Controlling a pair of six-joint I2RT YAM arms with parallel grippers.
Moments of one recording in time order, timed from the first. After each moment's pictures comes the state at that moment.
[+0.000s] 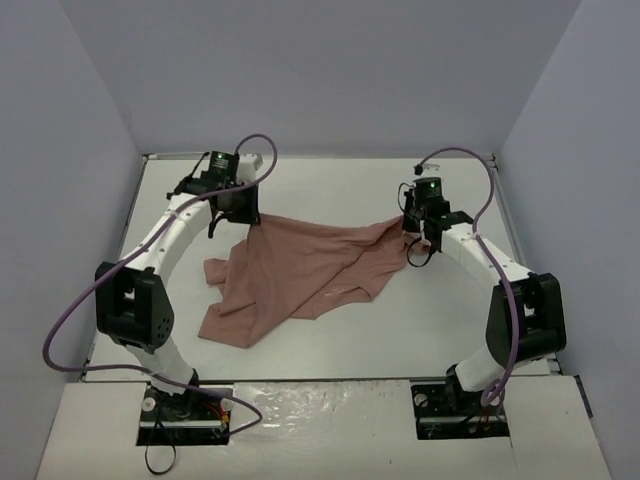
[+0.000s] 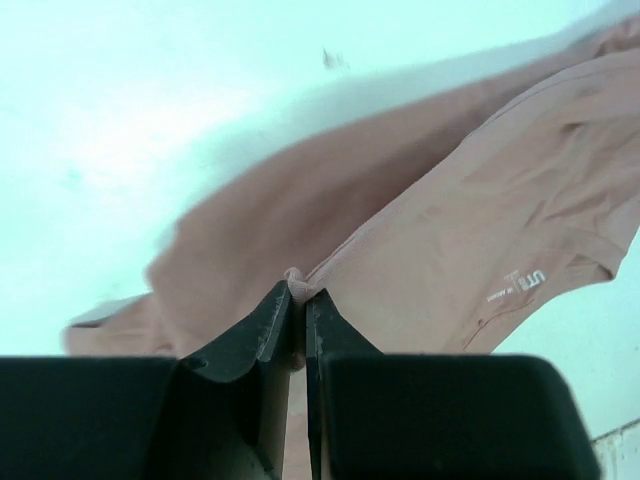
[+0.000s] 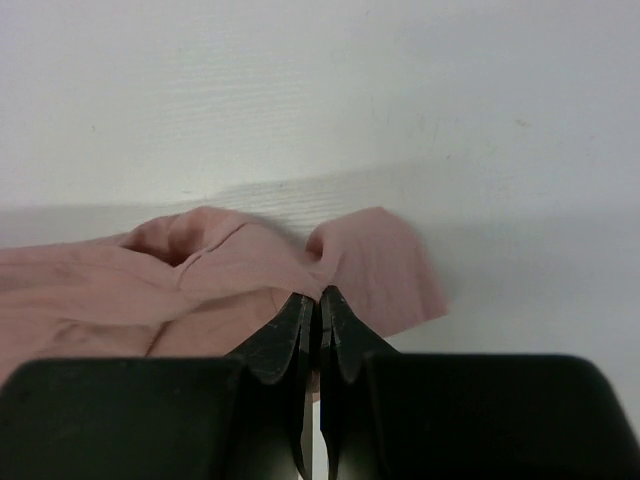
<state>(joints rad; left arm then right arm) -0.26 1.68 1.51 -0.73 0.21 -0.14 0.24 1.54 1.06 -0.23 0.18 0.26</state>
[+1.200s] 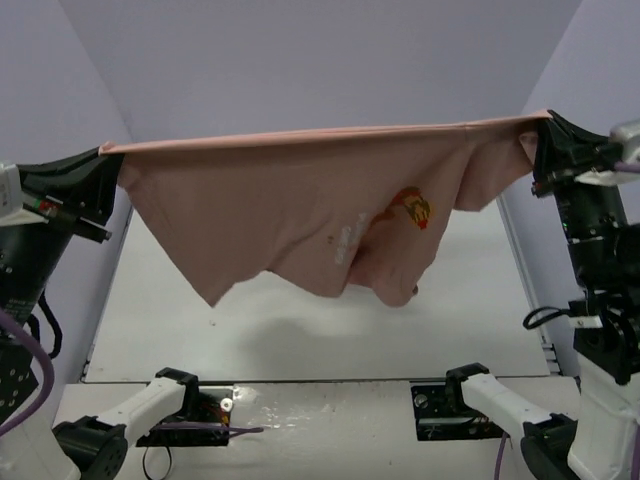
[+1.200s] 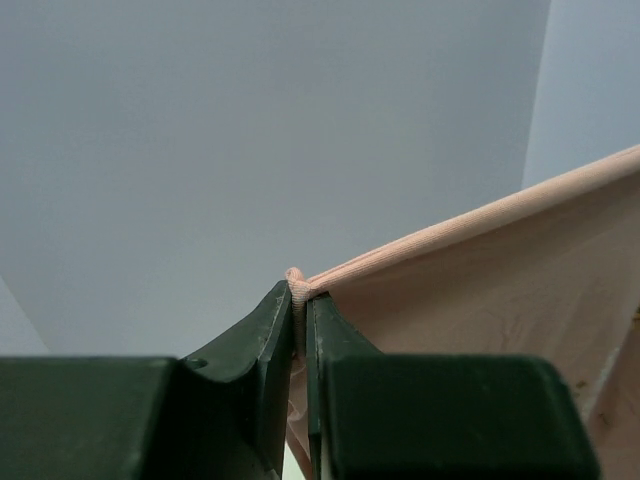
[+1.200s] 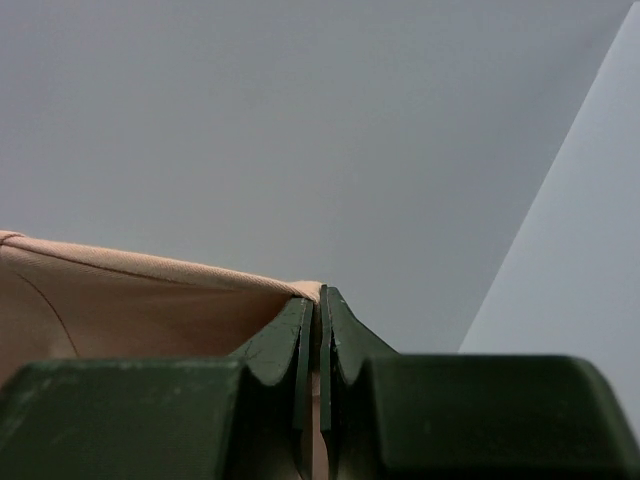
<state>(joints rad) -0.23 1.02 2.16 -0.80 0.20 0.04 0.25 0.97 1.82 -0.42 0.04 -0.30</state>
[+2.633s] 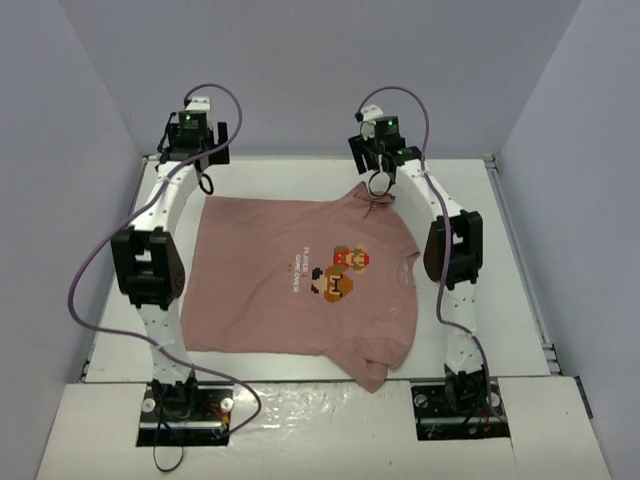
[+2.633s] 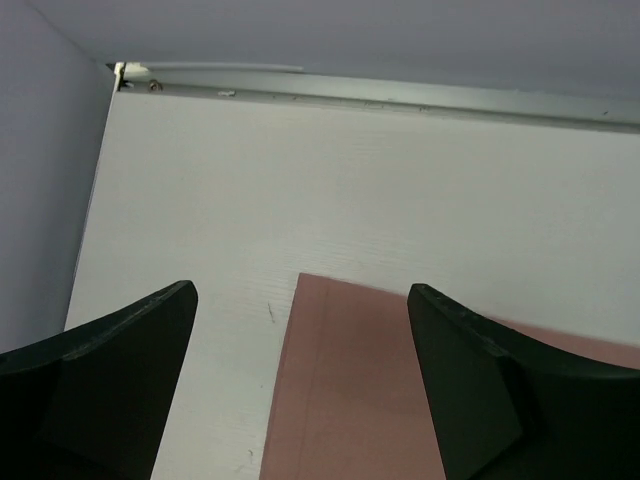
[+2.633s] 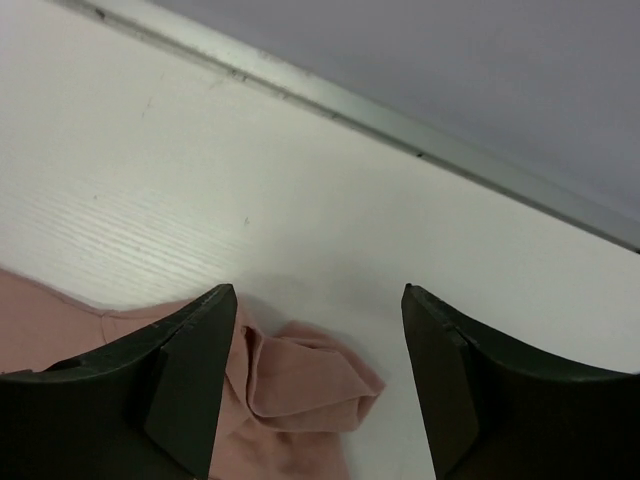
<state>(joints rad) -0.06 2.05 1.92 -0.42 -0.23 -0.03 0.28 2.36 2.16 -0.39 0.03 -0.20</state>
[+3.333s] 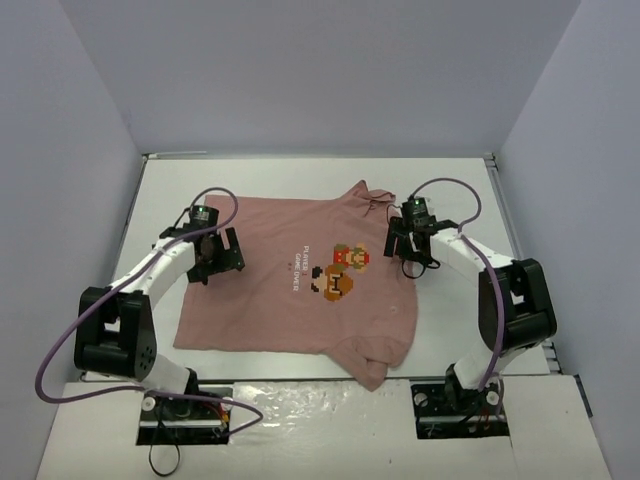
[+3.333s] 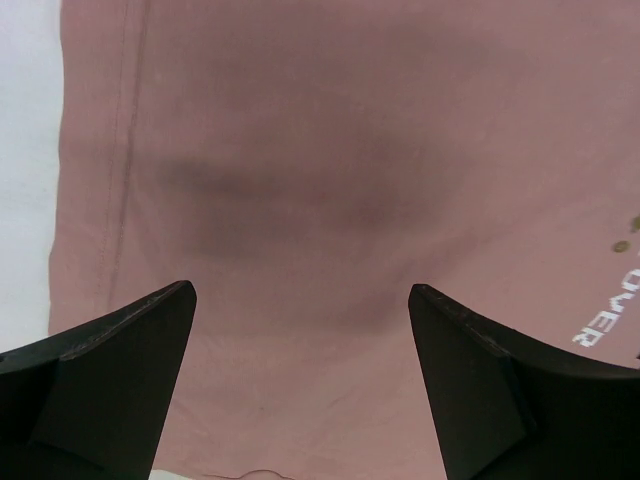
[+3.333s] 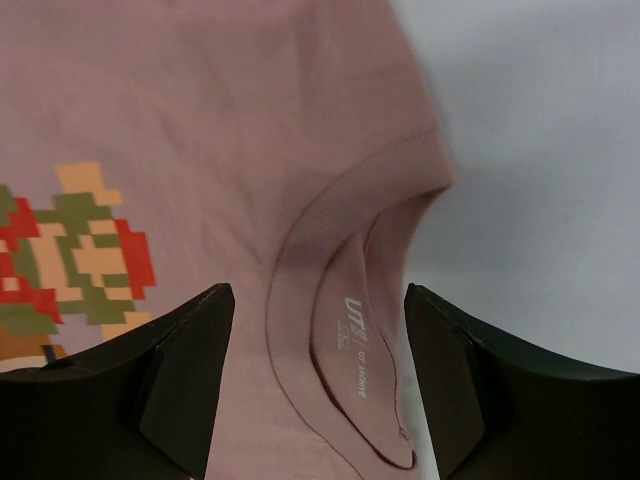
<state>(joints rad) -0.15 1.48 1.00 -0.63 -0.05 -0.46 0.27 1.62 0.99 -0.37 0.15 0.42</state>
